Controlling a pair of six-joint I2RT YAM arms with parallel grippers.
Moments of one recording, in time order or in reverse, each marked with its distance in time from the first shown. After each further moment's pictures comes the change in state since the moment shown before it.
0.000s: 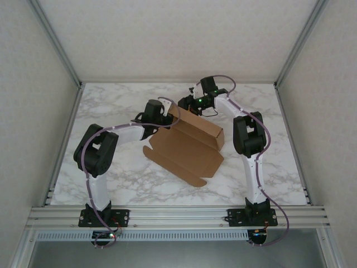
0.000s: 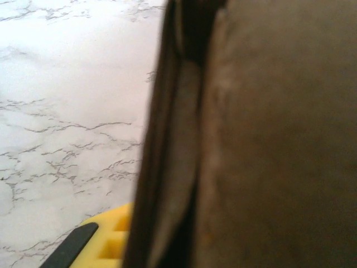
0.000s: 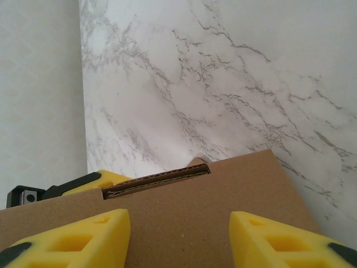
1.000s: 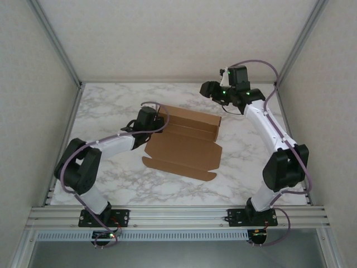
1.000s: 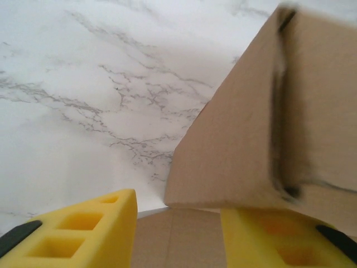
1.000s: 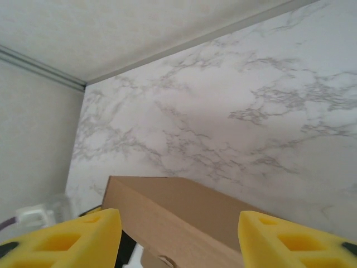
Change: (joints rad) left arm -0.023 -0.290 -0.200 -0.127 -0.260 -0.305; right arm -0.062 -0.658 -0.340 0.011 0.483 0.042
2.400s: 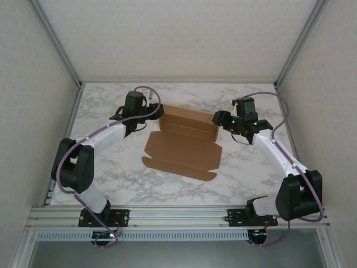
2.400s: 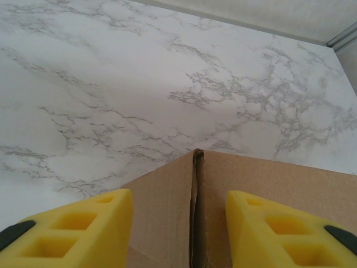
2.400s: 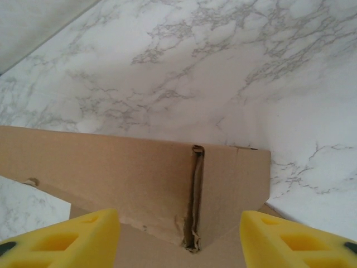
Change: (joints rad) left arm 0.145 0.026 0.162 -0.070 0.372 -0.018; right arm -0.036 -0.290 -0.525 0.106 0.131 0.033
